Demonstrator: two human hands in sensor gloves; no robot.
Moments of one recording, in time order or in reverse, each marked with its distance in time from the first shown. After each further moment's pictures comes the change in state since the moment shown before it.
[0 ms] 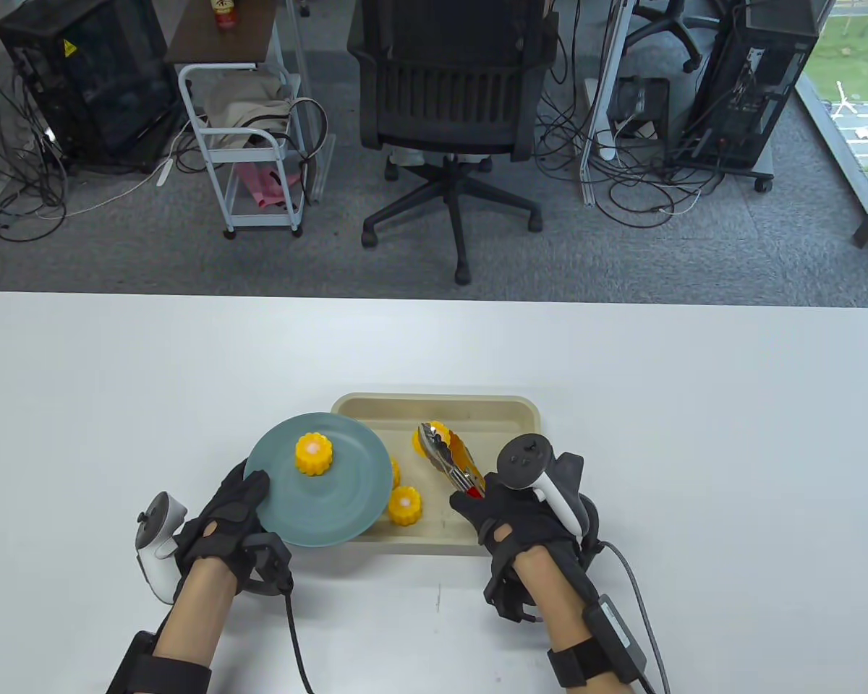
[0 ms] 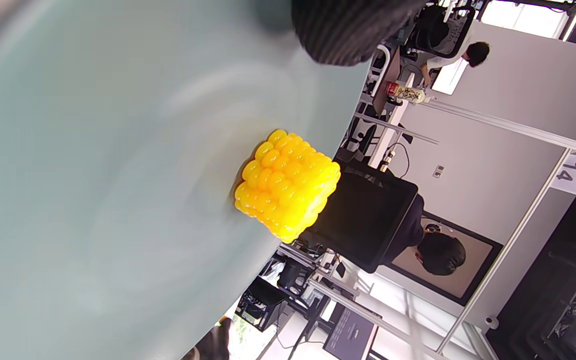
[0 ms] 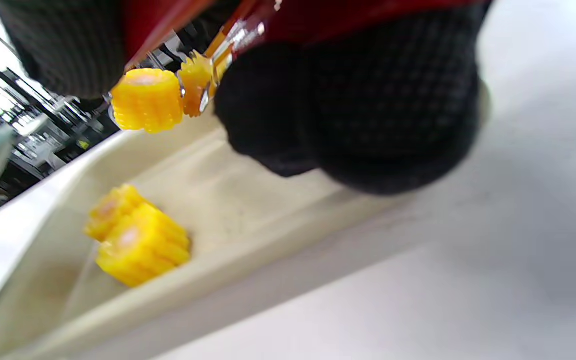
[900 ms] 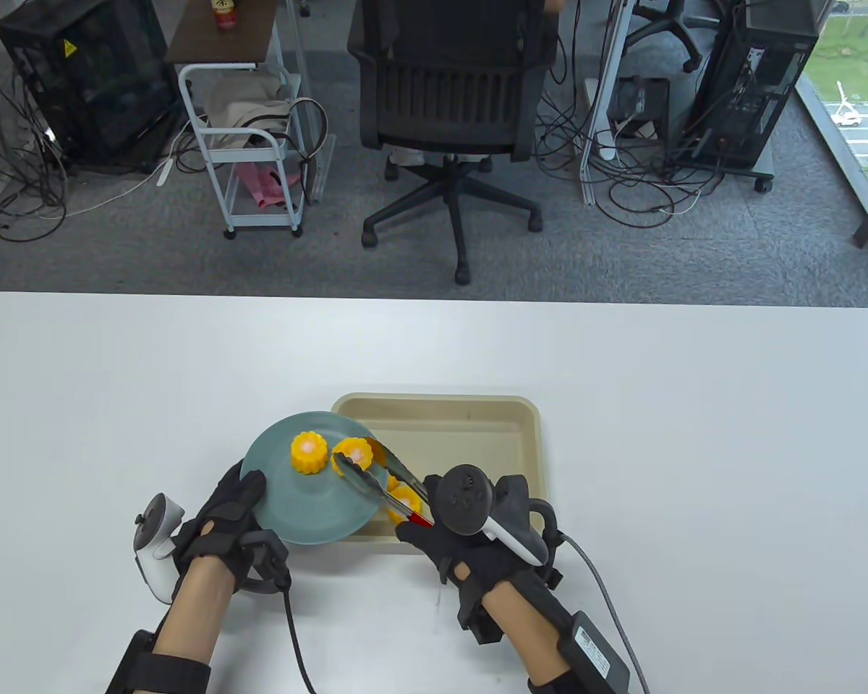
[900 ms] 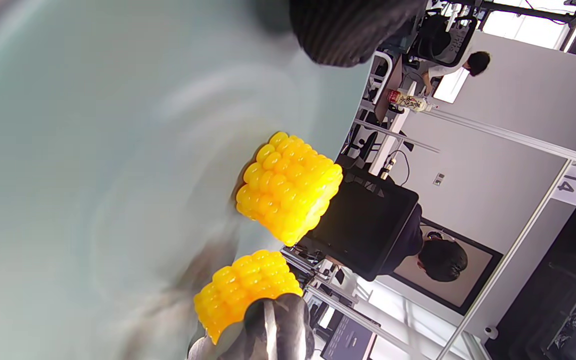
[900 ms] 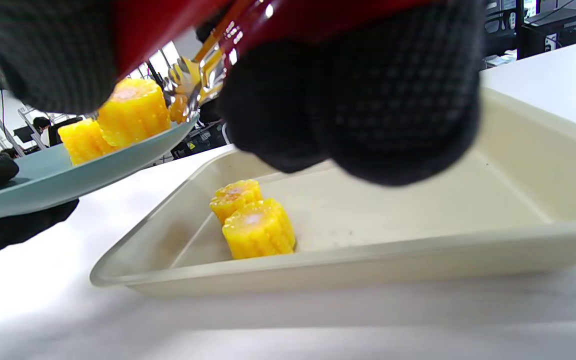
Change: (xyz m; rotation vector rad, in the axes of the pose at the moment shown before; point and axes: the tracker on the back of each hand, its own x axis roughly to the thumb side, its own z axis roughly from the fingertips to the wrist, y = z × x) left_hand 0.000 0.004 -0.001 0.013 0.005 0.018; right_hand 0.062 0.026 0.047 -0.140 -0.321 0.266
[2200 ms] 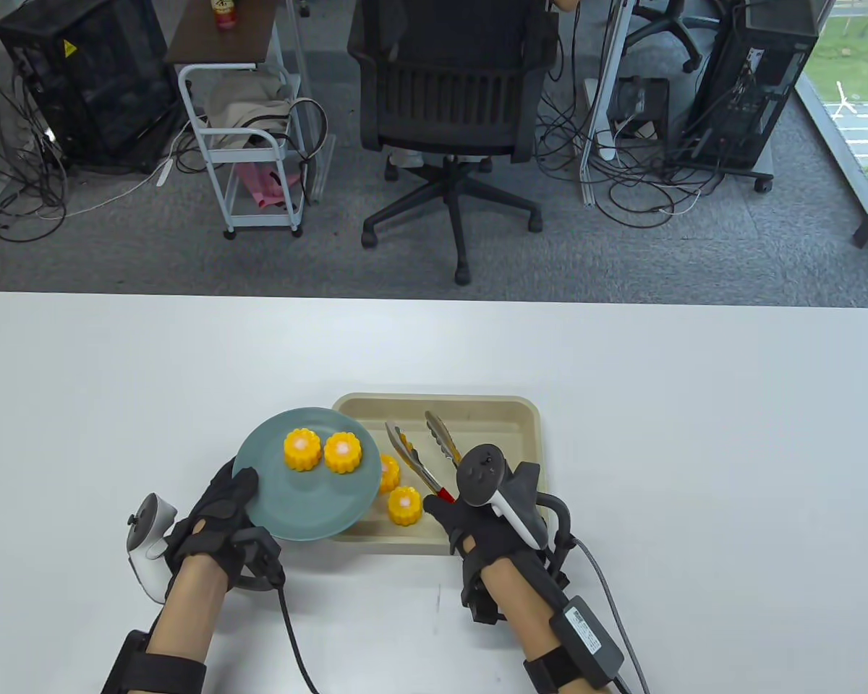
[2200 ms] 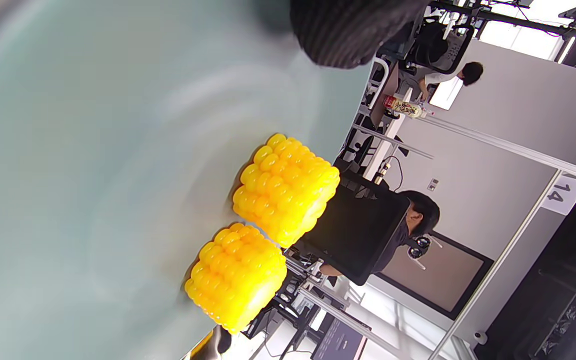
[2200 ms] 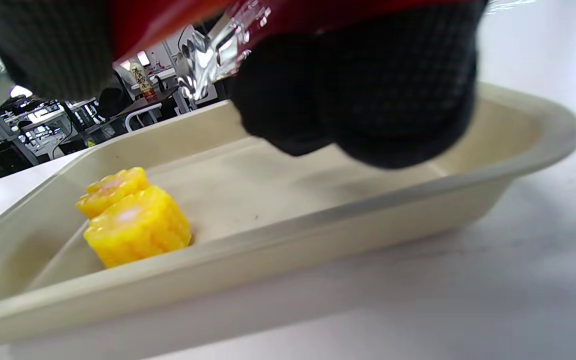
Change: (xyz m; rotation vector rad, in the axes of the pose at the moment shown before) left_hand 0.004 0.005 0.000 0.003 -0.008 0.030; right_hand -0.030 0.022 -0.033 0.029 0.275 -0.011
